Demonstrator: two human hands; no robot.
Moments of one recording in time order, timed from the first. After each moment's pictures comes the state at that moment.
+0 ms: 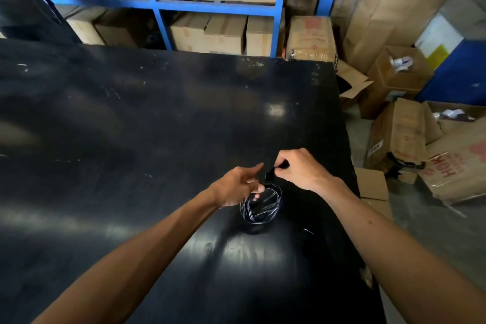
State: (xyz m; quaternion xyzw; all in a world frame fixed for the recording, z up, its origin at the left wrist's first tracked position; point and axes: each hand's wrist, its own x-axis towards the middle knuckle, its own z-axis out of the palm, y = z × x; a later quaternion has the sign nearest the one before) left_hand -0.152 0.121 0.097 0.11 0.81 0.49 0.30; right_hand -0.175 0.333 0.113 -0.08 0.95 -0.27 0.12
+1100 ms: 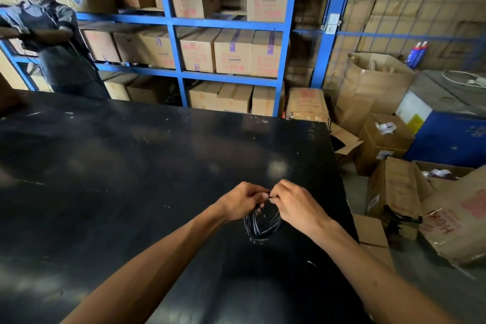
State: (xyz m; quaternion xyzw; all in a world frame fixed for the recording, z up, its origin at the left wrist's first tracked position) left_hand -0.114 0.099 0.176 0.18 0.83 0.50 0.18; right_hand -0.087 0.285 0.185 -0.23 0.96 -0.11 -0.09
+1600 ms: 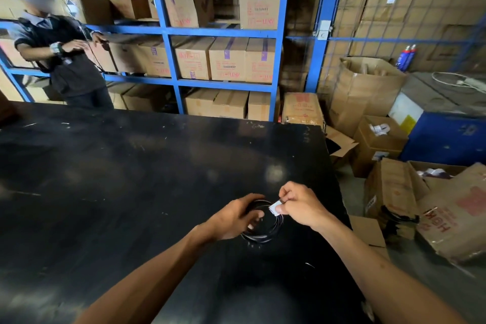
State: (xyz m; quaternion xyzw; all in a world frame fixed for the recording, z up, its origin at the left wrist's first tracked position) left_hand -0.094 0.091 0.155 0.23 0.84 0.47 0.12; right_hand -0.097 0.305 0.183 0.04 0.91 -0.41 0.08
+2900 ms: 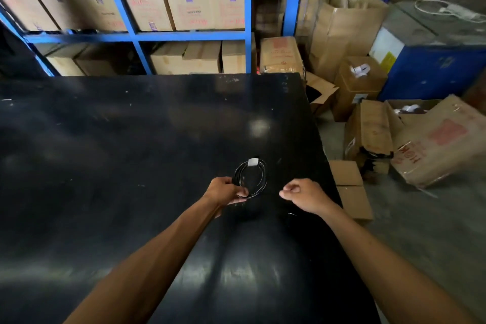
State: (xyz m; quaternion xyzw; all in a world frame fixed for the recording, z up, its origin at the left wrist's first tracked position) left_hand -0.108 0.137 0.081 -0.15 0.69 0.65 0.26; right_hand -0.062 0.374 0.084 0.15 0.89 -0.38 0.18
